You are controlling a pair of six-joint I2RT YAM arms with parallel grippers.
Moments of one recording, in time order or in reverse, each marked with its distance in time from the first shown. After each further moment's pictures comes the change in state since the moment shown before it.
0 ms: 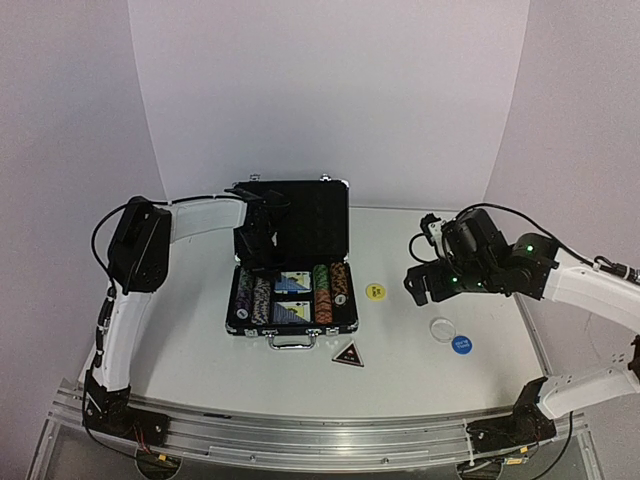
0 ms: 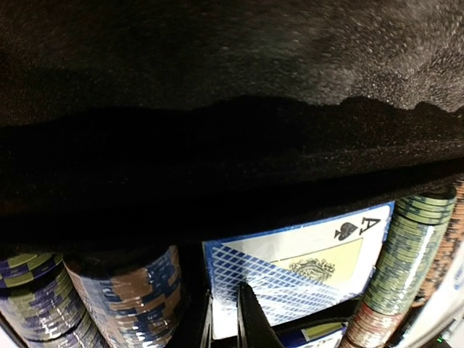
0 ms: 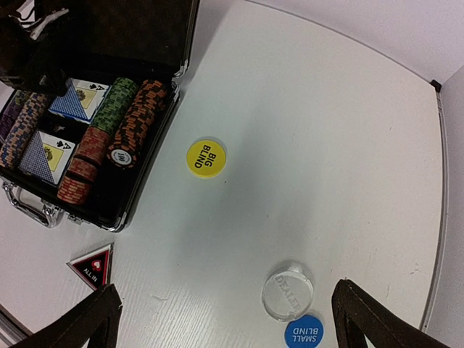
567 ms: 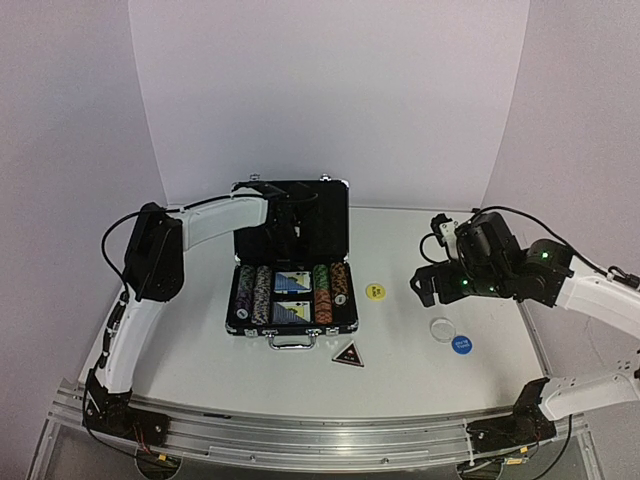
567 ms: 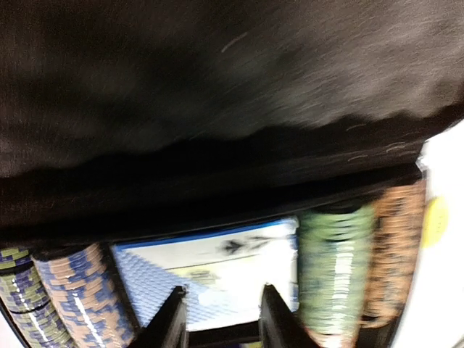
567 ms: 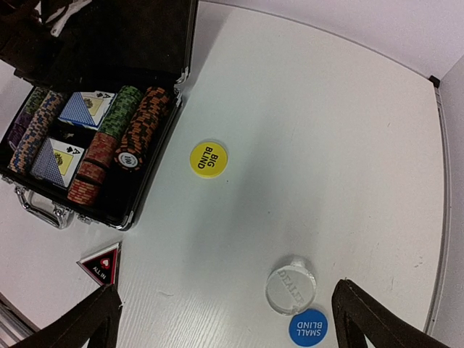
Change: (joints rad) left arm -0.099 0.073 0.212 -0.072 -0.174 0.002; right arm 0.000 -0.083 -0.041 -0.002 -0.008 0.027
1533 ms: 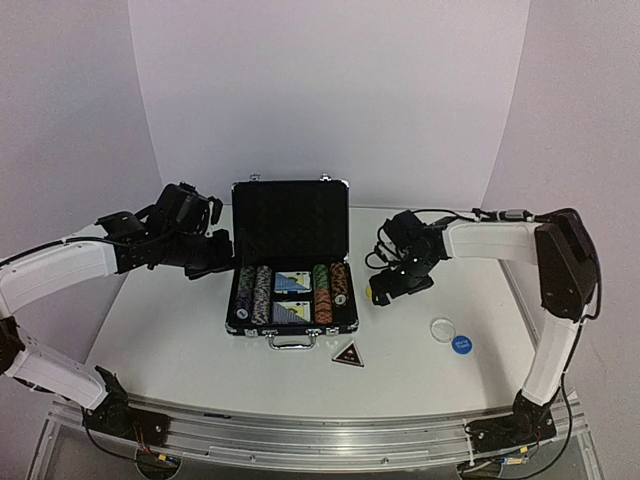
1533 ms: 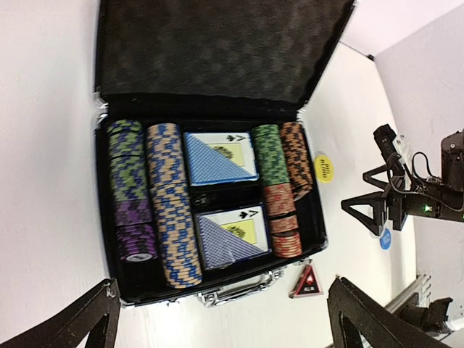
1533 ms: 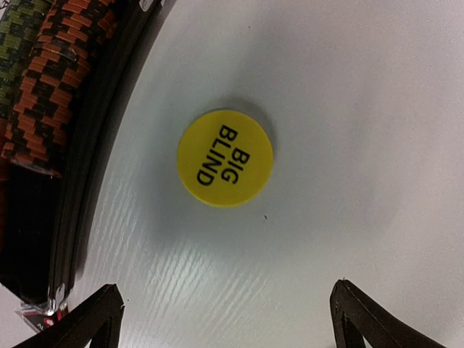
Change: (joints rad) left arm -0.008 -1.094 -1.059 0.497 -0.002 -0.075; right arm -0.203 0.767 0.342 0.015 -0.301 -0.162
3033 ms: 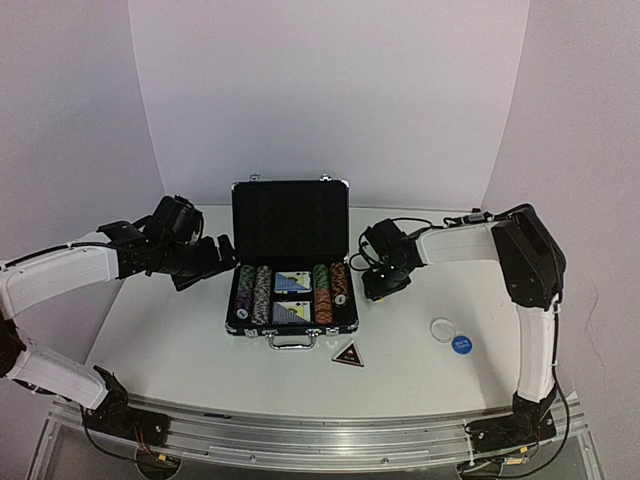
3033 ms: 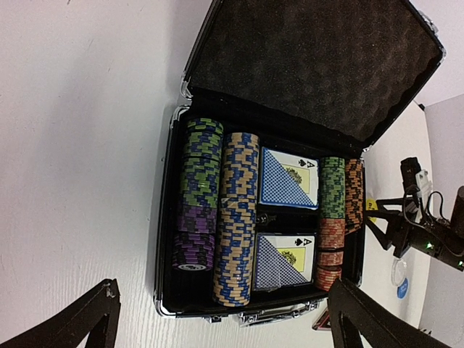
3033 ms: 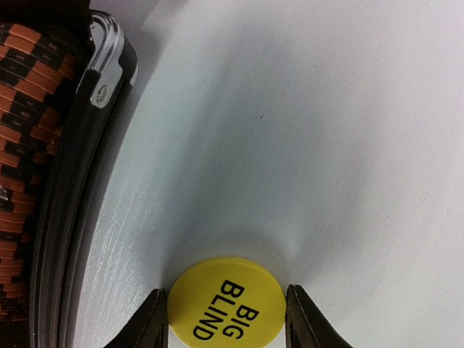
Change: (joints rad) left arm 0.088 -0.009 -0.099 0.000 -0.087 -0.136; right arm 0.018 0.229 0.106 0.188 0.080 -0.013
